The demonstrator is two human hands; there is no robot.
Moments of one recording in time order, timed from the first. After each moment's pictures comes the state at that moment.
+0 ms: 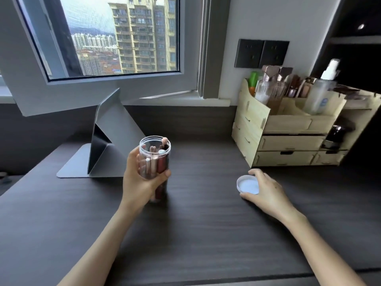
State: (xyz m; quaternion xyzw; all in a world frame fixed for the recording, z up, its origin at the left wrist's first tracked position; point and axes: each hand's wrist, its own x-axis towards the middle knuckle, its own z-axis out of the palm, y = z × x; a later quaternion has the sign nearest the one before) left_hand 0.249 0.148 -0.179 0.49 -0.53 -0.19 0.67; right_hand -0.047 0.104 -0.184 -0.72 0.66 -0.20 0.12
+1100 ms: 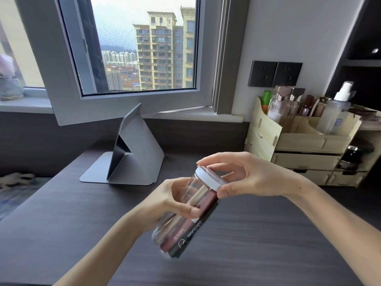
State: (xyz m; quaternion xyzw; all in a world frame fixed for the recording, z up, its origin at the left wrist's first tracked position) left_hand 0.231 0.198 -0.116 0.38 -0.64 -0.54 0.40; right_hand 0.021 0.141 -0.046 -0.87 0.24 -0.16 0.39
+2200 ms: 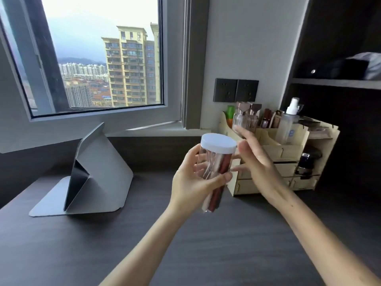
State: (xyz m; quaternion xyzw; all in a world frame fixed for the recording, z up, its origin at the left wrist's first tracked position) left_hand 0.121 0.133 -0.087 0.39 -0.60 -0.33 0.61; right_hand -0.032 0.126 -0.044 -0.73 0.38 -0.49 0.29
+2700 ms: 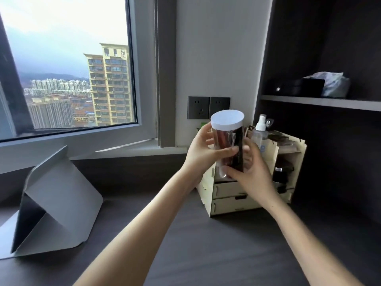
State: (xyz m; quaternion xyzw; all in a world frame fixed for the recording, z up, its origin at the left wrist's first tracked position) left_hand 0.042 0.047 -0.011 0.33 -0.64 -0.39 0.57; right_hand -0.100 0.065 -0.047 -0.67 0.42 -0.59 0.17
